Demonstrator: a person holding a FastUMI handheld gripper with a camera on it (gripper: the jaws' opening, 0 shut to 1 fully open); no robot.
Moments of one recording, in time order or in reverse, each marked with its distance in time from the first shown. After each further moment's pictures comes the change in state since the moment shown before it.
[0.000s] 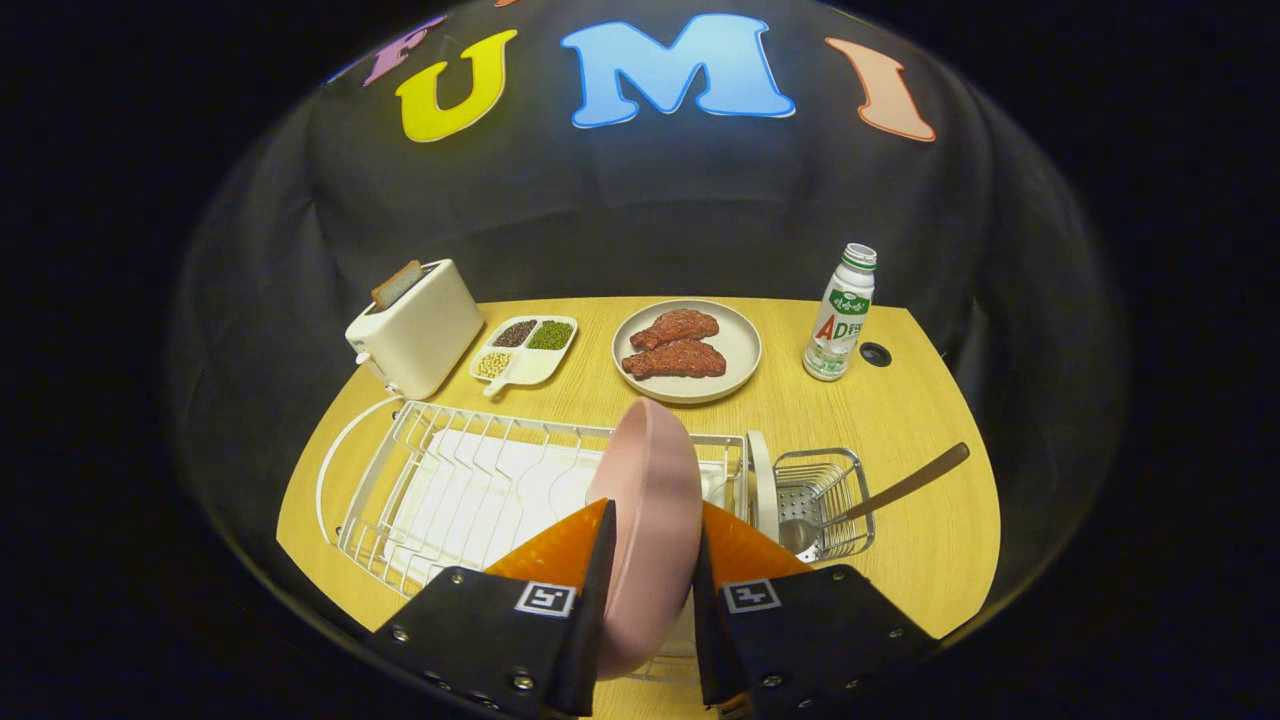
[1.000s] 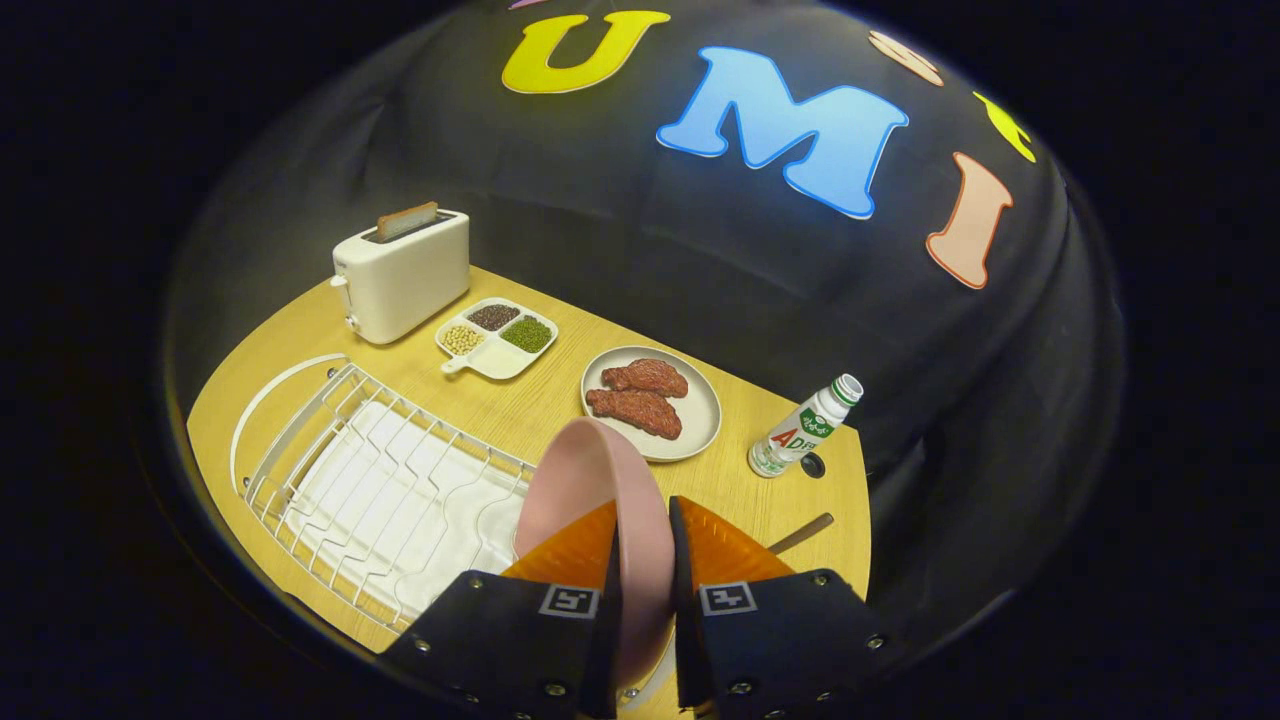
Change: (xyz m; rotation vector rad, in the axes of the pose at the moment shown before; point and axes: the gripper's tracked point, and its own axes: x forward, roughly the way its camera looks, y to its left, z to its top) arm 0.001 -0.010 0.059 -0.386 -0.061 -0.180
